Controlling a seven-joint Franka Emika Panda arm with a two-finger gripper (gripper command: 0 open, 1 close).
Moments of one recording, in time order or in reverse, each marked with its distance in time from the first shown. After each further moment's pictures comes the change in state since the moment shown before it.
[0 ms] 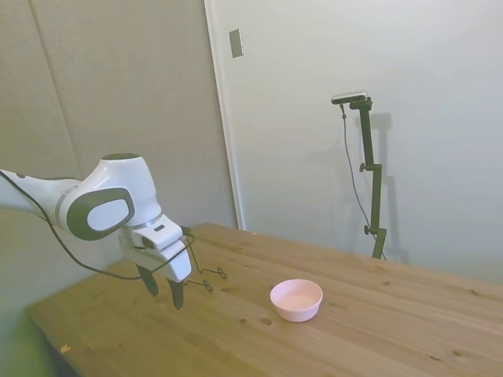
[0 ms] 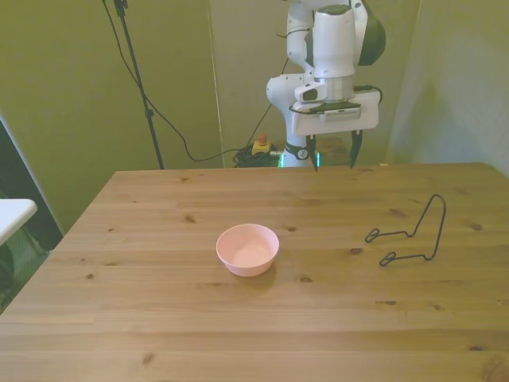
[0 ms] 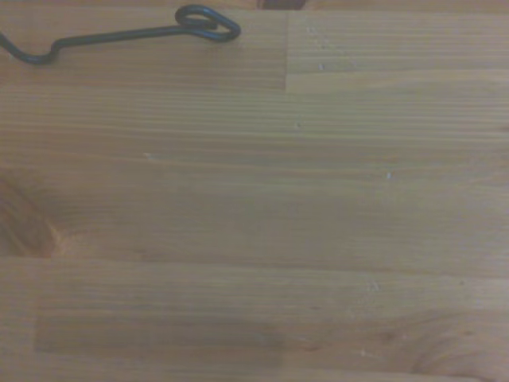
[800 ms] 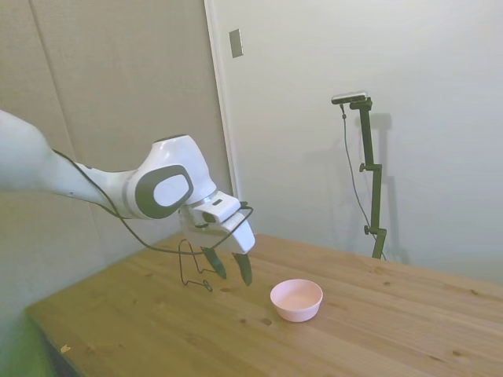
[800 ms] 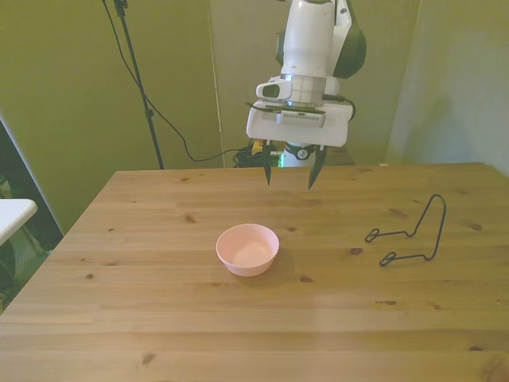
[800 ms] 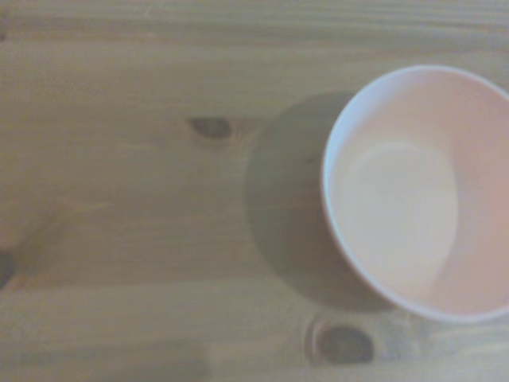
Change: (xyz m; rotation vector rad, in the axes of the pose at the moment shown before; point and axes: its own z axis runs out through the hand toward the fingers) arm 0.147 -0.011 -0.015 -0.054 0.227 0.085
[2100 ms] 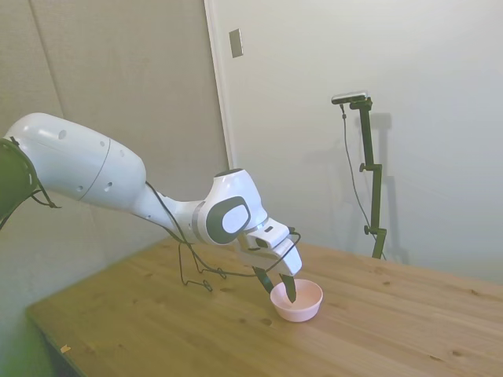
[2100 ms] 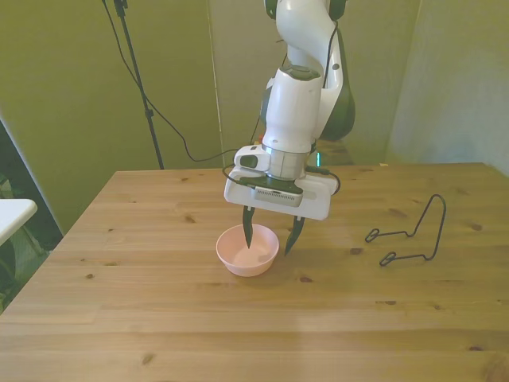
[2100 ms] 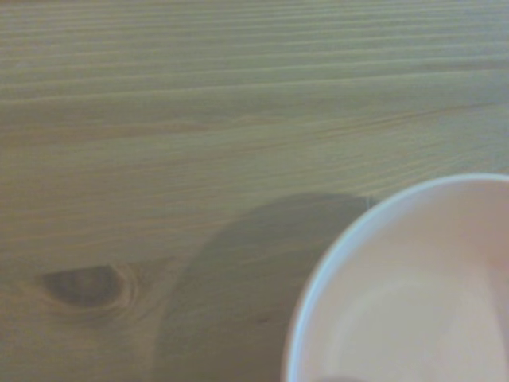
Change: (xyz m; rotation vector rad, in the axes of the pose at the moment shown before) arm 0.060 -0.037 0.109 -0.060 0.018 0.085
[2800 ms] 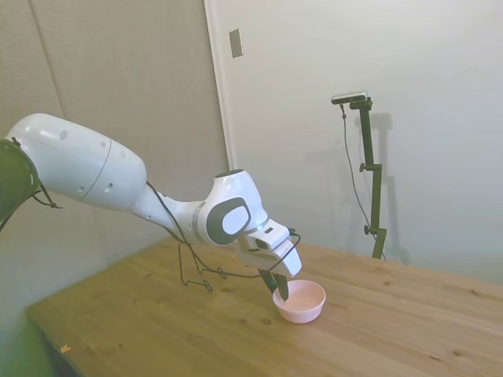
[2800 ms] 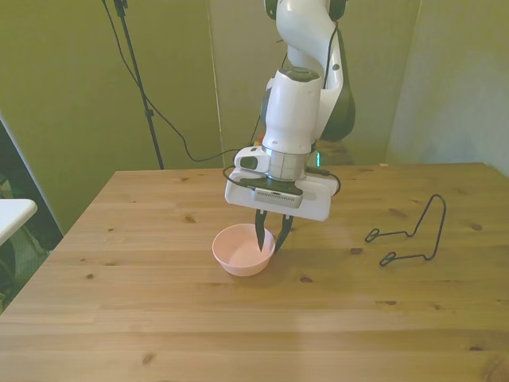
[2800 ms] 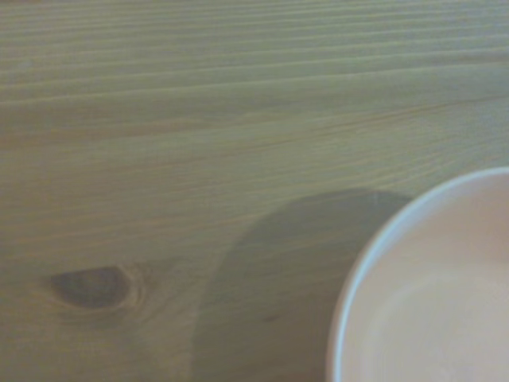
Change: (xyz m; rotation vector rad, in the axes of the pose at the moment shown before) arm 0.000 0.000 0.002 0.007 -0.013 0.016
